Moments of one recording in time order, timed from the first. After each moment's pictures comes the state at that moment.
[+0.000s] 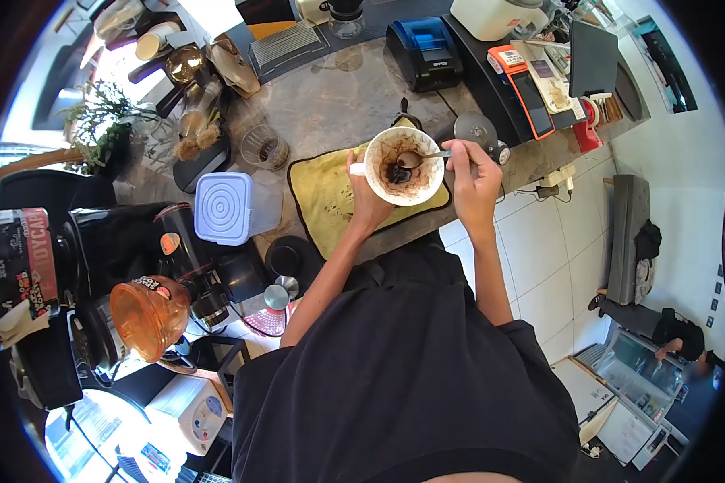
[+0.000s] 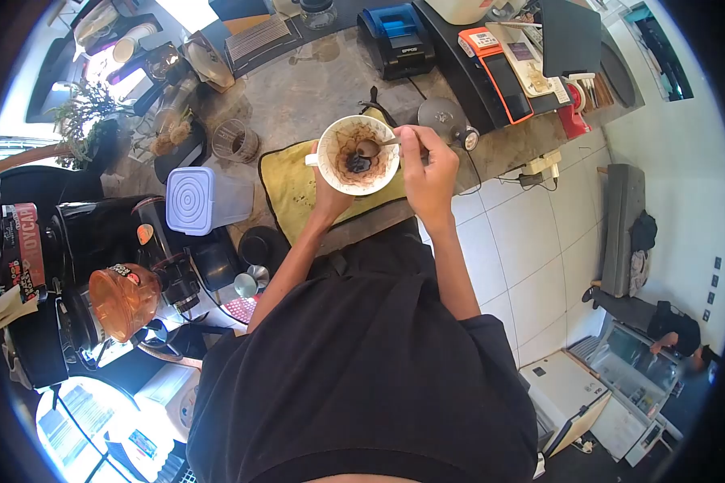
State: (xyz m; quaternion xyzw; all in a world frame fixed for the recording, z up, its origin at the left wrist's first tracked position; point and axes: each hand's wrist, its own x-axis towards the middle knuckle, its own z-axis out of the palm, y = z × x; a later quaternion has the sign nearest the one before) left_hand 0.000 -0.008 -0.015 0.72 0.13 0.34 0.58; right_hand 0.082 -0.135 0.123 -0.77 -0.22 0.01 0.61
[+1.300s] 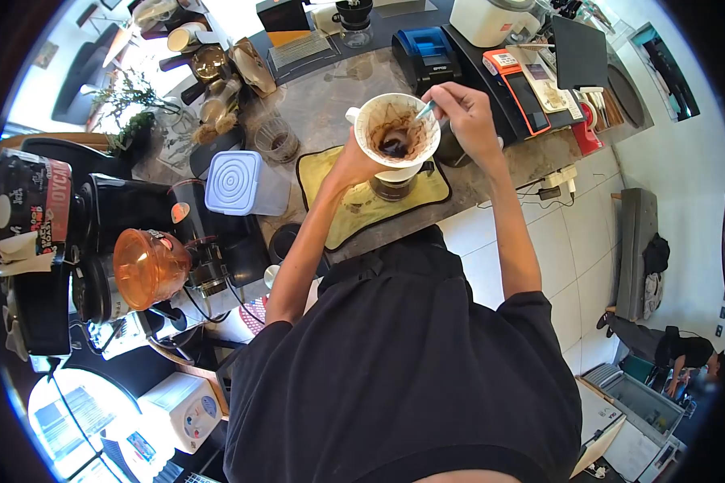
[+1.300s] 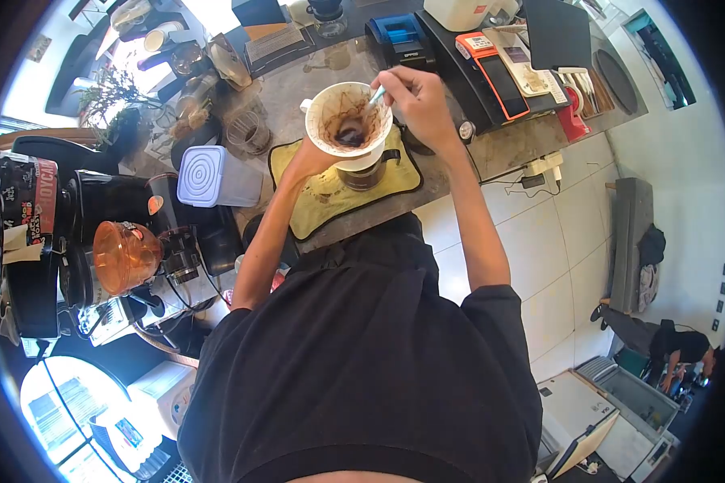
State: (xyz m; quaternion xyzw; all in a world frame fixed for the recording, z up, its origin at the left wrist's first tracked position) left_hand 0.013 0.038 0.070 0.68 0.01 0.18 0.71; right_hand 0.143 -0.115 0.152 -0.66 -0.39 0.15 0.62
